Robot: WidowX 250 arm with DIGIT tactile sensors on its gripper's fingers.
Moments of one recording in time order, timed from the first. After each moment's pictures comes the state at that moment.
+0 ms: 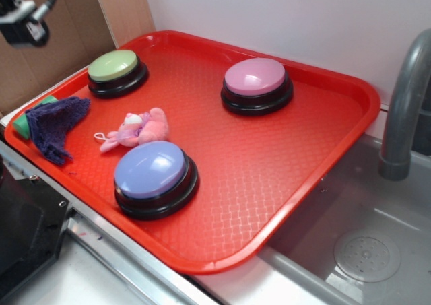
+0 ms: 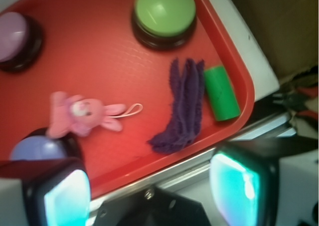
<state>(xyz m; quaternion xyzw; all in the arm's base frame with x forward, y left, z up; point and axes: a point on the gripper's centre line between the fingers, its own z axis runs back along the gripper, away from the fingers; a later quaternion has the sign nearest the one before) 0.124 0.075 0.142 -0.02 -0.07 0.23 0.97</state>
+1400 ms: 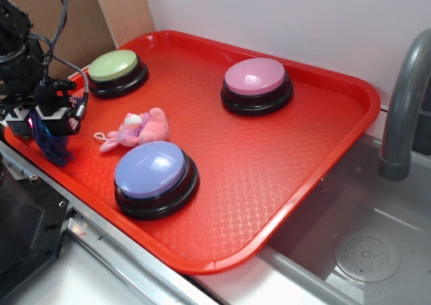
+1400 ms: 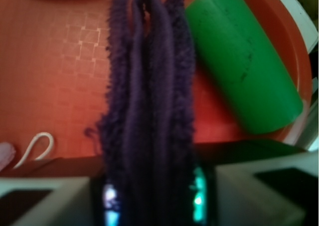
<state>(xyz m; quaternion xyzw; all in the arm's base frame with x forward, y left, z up) 0.130 0.099 0.032 0.01 -0.04 0.32 0.95</state>
